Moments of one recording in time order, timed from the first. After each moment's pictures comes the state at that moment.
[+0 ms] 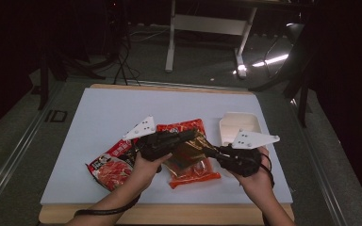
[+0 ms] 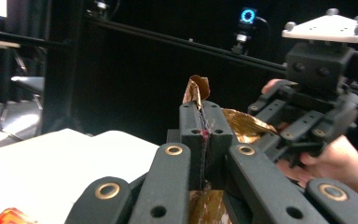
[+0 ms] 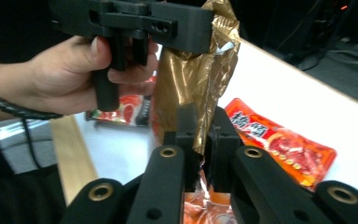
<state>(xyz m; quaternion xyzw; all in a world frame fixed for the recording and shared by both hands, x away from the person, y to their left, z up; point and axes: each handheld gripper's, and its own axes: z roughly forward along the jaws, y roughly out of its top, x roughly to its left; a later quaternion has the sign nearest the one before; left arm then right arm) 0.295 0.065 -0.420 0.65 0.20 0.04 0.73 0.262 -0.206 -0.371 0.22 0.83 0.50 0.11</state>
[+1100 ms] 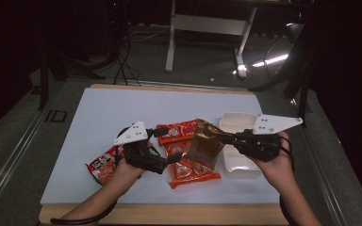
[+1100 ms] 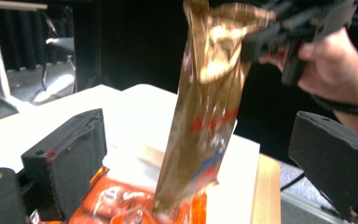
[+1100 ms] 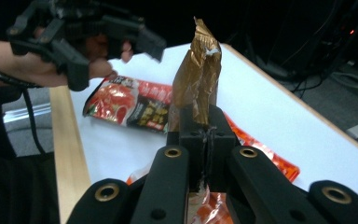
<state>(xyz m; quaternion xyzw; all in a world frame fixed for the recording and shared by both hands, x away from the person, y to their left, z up) 0.272 0.096 -0.411 0.73 0.24 0.08 0.63 0.286 -0.241 -0.334 0.17 0.84 0.50 0.13</state>
